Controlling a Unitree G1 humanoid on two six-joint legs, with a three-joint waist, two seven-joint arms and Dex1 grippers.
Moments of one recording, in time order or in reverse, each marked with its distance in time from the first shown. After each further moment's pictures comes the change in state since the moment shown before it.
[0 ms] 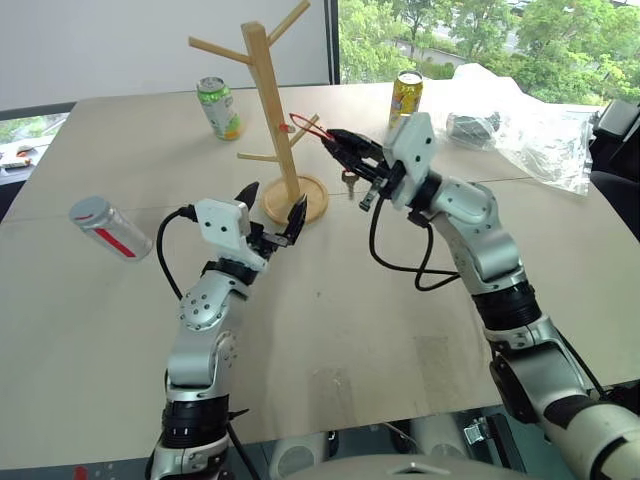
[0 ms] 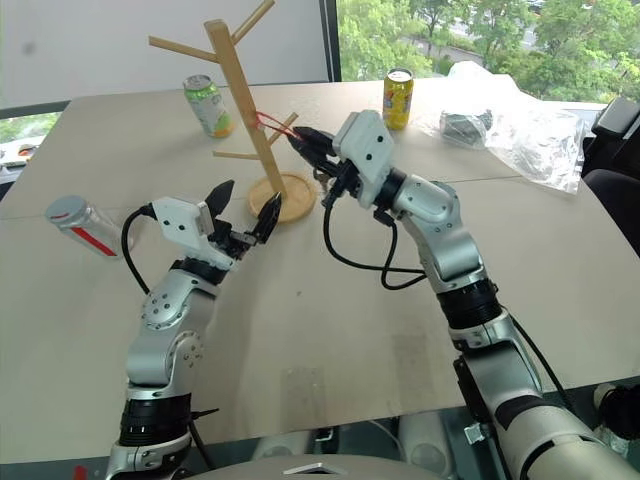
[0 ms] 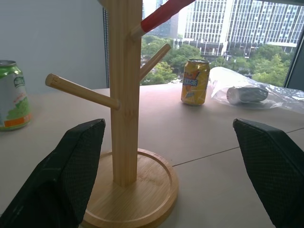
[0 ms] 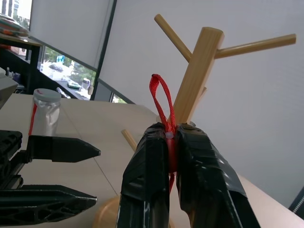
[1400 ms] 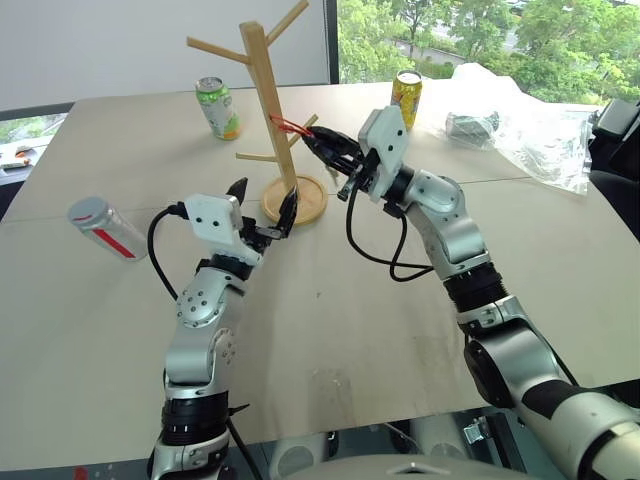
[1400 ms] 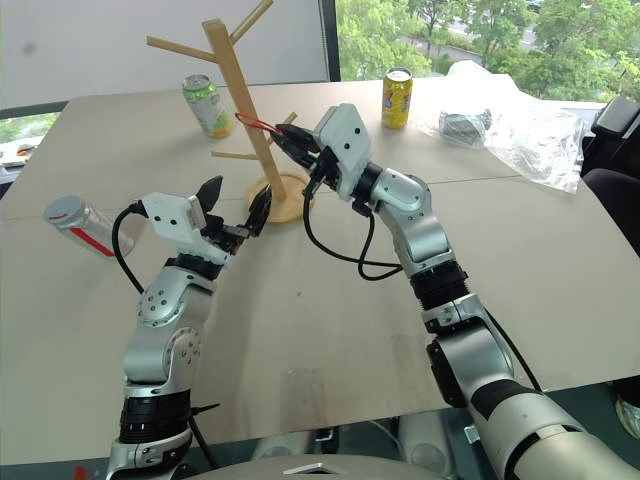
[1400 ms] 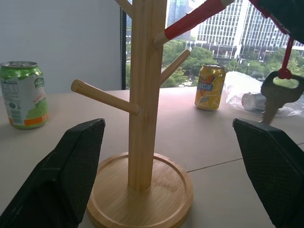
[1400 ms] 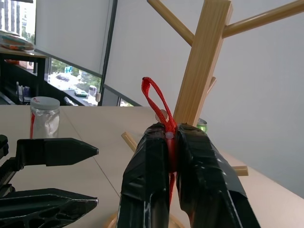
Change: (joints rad) left arm -0.016 -0.007 0.018 -0.002 0.000 0.011 0.034; right arm -0.083 0.101 -0.047 0.253 -0.016 -0.079 0.026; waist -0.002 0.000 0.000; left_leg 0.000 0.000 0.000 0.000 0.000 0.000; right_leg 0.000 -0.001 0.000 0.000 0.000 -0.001
